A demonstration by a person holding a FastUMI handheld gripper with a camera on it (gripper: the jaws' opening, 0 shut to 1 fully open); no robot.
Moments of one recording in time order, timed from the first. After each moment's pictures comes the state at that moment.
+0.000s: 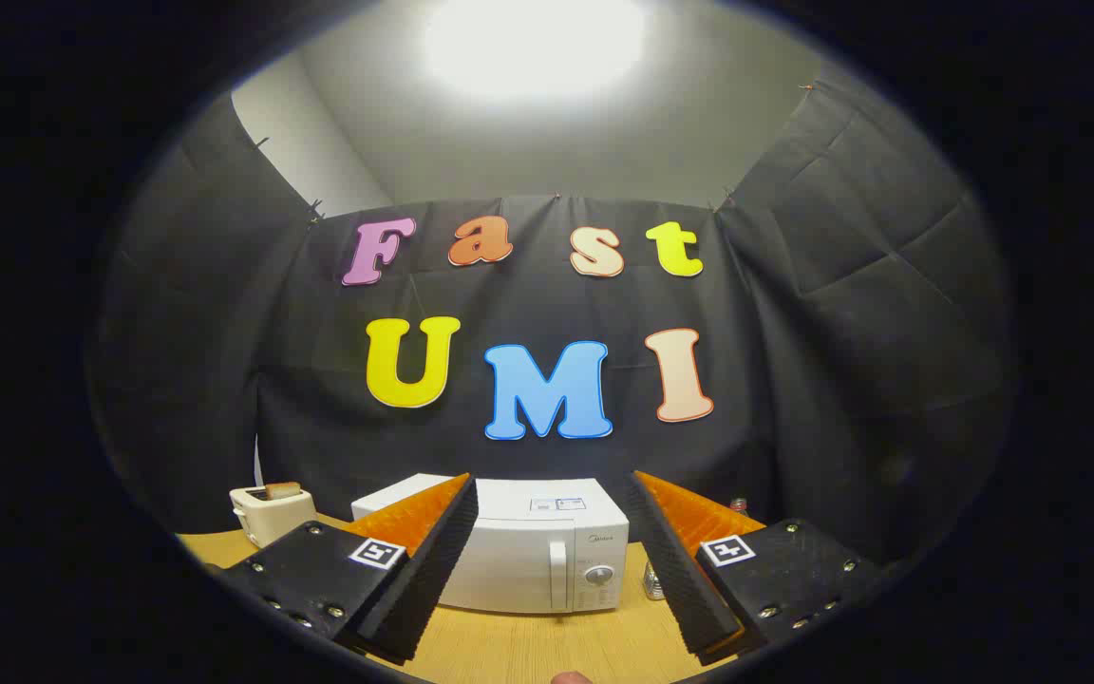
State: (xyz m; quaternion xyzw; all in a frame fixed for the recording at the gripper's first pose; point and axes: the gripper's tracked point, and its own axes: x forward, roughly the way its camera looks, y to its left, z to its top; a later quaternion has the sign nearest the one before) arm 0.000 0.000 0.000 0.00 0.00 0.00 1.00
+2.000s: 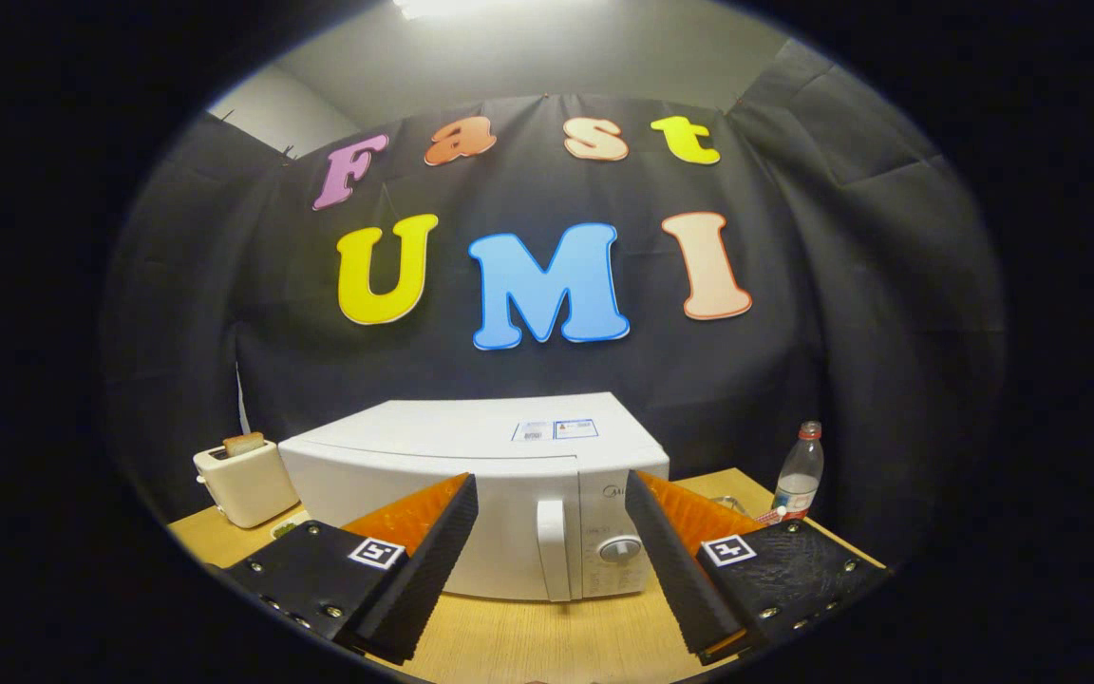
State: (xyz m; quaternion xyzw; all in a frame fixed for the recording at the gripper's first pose) arm 0.140 -0.017 -0.160 0.04 0.16 0.02 0.99
